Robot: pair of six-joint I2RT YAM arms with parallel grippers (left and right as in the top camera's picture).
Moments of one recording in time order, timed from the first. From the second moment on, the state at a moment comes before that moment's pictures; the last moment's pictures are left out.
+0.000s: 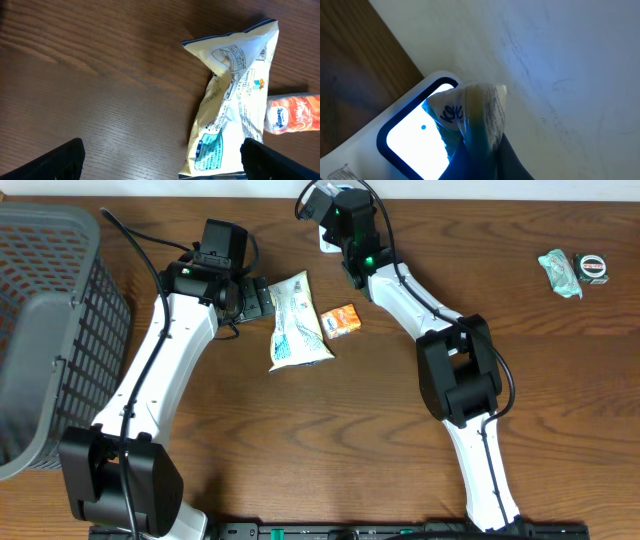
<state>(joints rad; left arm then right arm) -0.21 1.71 1.48 -0.95 -0.11 -0.46 0.44 2.46 1.99 0.11 0.26 -0.84</state>
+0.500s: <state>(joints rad) -0.21 1.71 1.48 -0.95 -0.11 -0.46 0.32 2.43 1.99 -0.10 0.31 -0.65</state>
